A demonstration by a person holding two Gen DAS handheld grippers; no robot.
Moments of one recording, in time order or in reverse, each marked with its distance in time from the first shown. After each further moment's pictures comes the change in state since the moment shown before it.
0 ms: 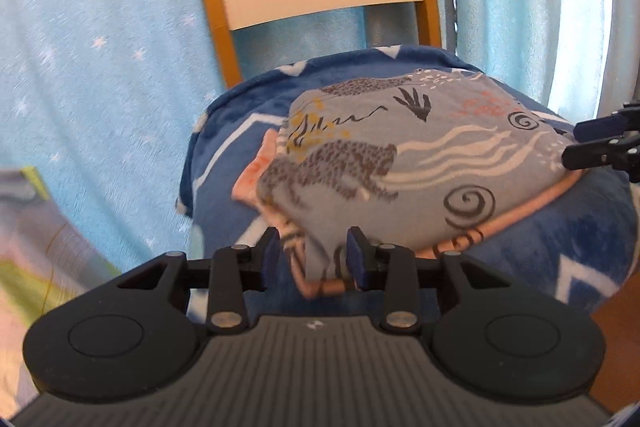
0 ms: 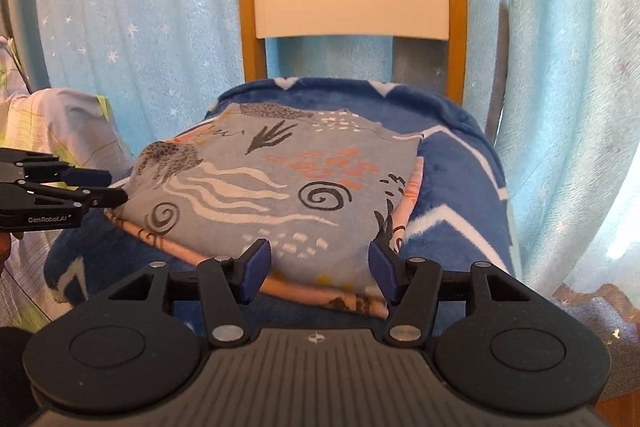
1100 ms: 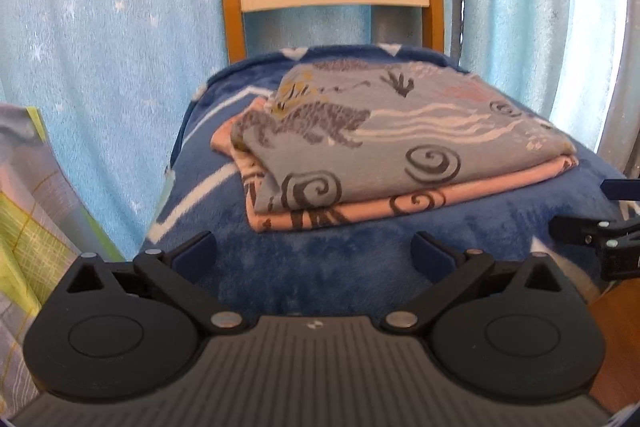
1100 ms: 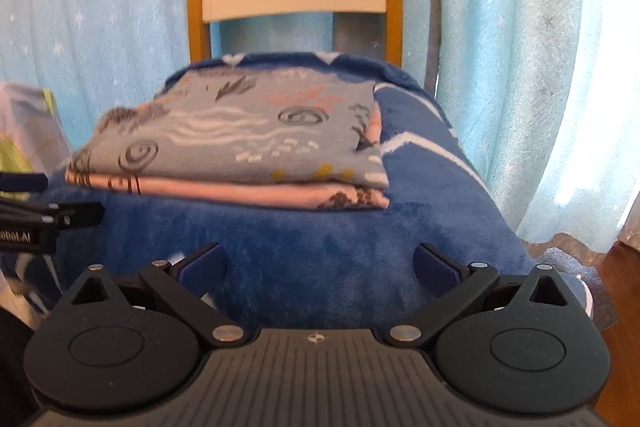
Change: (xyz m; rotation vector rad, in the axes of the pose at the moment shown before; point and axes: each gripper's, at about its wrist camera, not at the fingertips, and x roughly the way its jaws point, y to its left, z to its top) left arm 0.001 -0.029 -0.027 -0.093 -0.052 0.010; right arm 0.003 0.030 -0.058 0.114 -0.022 -0.223
